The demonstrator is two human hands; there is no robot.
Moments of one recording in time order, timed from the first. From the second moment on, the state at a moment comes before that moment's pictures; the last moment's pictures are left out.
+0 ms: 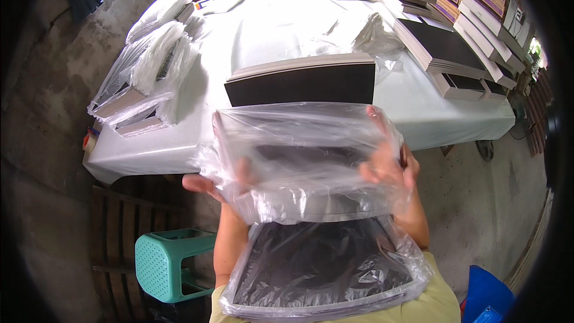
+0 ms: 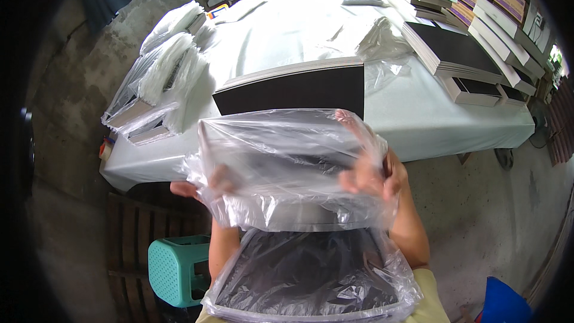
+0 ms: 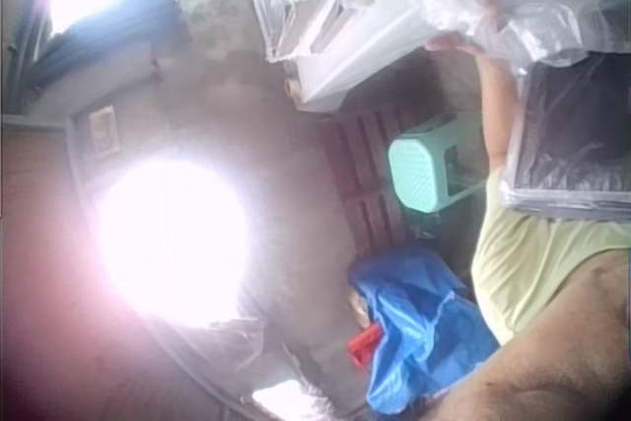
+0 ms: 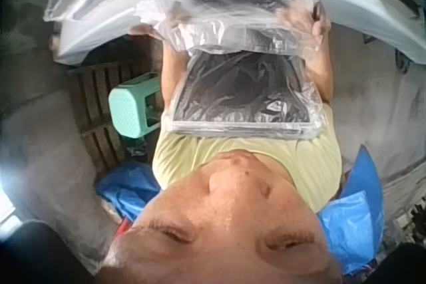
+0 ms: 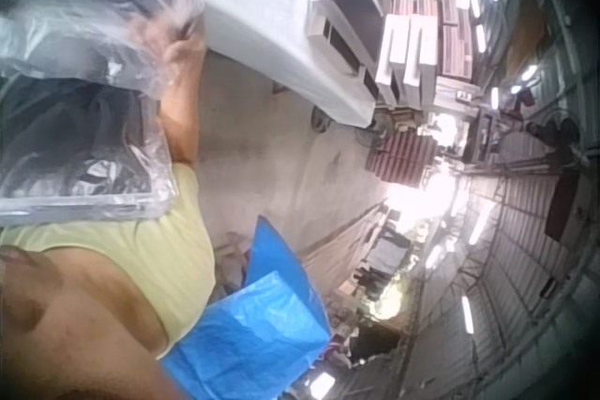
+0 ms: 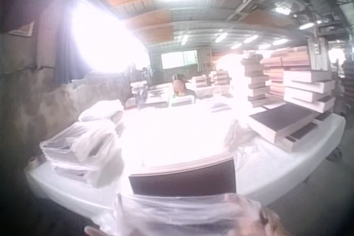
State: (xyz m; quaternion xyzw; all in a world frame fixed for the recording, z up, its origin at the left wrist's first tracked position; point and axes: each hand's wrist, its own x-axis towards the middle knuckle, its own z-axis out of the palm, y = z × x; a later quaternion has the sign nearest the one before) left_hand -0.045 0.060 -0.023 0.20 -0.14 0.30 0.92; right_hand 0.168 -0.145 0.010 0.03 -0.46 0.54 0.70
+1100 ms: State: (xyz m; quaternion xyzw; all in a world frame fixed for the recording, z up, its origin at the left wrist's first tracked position) left_hand -0.097 0.092 0.040 0.69 0.00 0.35 0.64; right_hand 0.144 -0.184 0.074 -0.69 -0.43 -0.22 0.54
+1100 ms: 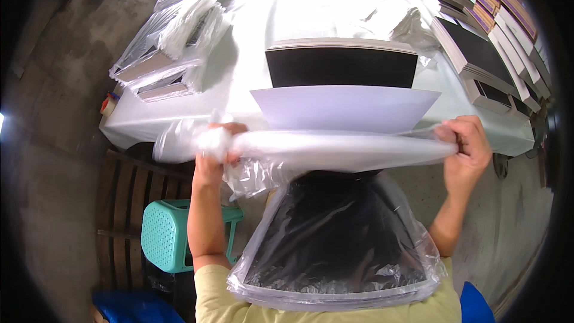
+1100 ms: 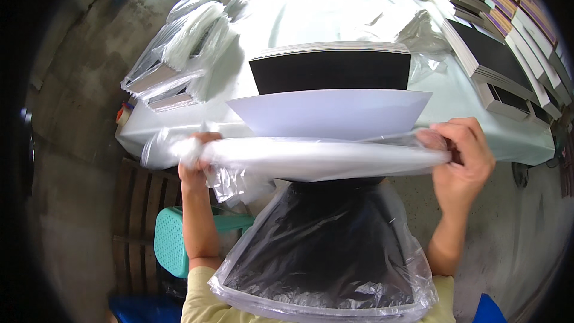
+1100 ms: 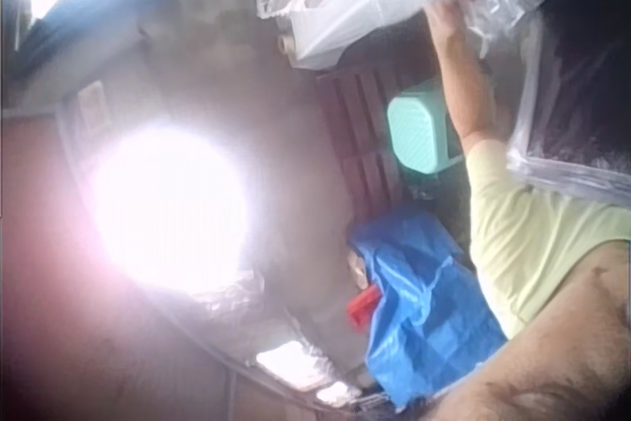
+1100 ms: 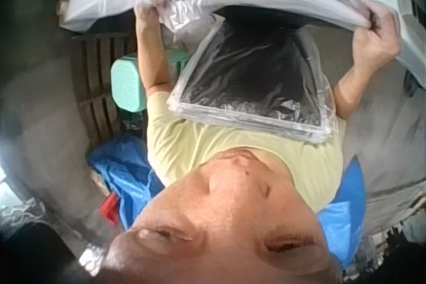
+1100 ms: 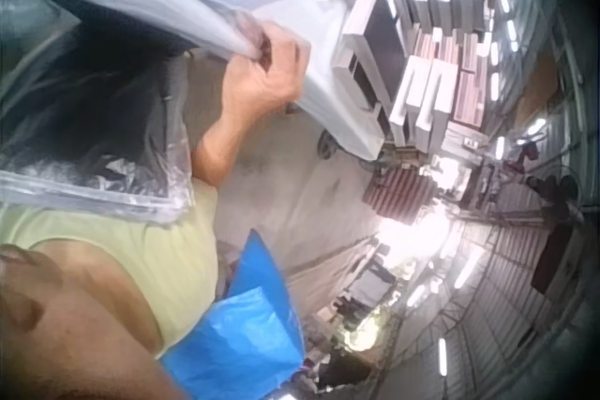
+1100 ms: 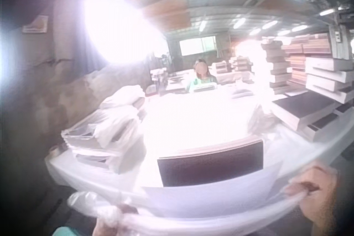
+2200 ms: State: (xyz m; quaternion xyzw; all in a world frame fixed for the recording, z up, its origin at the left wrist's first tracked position) left_hand -0.076 0.071 -0.133 0.82 0.24 -0.02 0.51; right_hand 0.199 -0.201 -0.077 -0.60 -0.39 0.48 0.51
